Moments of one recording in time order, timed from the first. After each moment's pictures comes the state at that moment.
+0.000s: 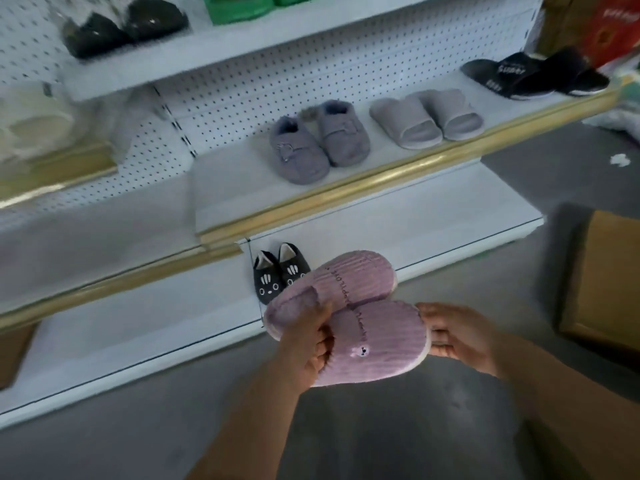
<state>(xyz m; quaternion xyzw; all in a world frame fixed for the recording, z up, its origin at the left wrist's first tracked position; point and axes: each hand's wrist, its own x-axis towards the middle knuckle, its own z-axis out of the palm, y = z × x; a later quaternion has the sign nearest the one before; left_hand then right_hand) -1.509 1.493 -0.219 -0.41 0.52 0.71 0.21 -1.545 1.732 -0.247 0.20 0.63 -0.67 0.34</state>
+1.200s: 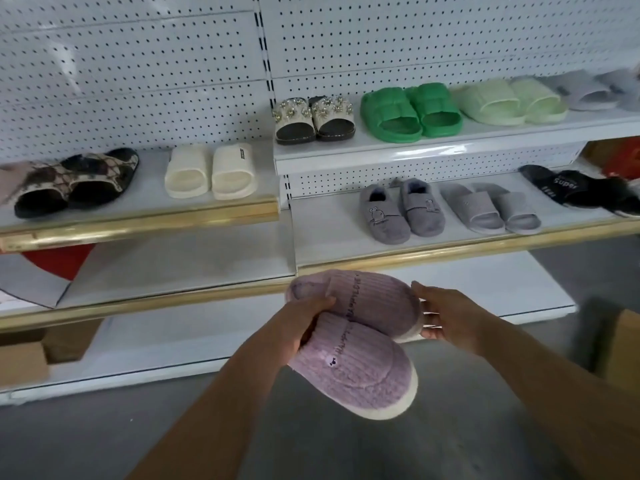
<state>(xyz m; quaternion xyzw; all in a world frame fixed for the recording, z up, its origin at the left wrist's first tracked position) -1.480 1.296 -0.046 -0.31 0.59 0.72 0.18 -1.553 1.544 -0.046 0.11 0.68 -0.65 0.32</state>
